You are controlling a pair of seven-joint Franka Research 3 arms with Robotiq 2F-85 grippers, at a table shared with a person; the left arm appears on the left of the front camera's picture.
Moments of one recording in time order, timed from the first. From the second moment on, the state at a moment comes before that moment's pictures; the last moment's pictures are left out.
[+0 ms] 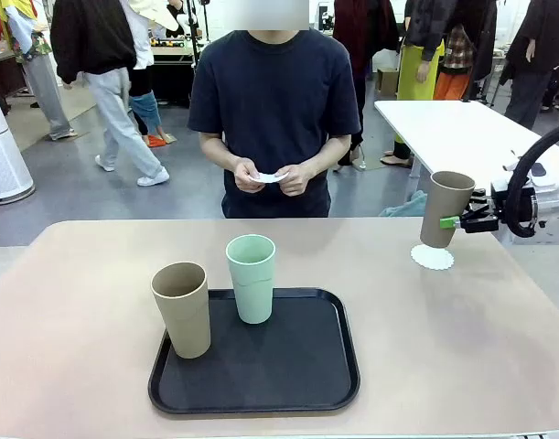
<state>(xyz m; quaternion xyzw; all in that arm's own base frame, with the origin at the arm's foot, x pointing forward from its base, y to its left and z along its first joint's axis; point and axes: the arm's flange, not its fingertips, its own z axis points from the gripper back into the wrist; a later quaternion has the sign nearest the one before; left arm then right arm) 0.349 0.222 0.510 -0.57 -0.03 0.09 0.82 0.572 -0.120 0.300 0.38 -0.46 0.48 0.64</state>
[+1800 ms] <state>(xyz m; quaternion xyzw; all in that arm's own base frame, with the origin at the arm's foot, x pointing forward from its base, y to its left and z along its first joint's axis) 0.349 0.222 0.510 -0.57 -0.03 0.09 0.82 0.580 -0.116 0.263 0.39 -0.43 0.48 0.66</state>
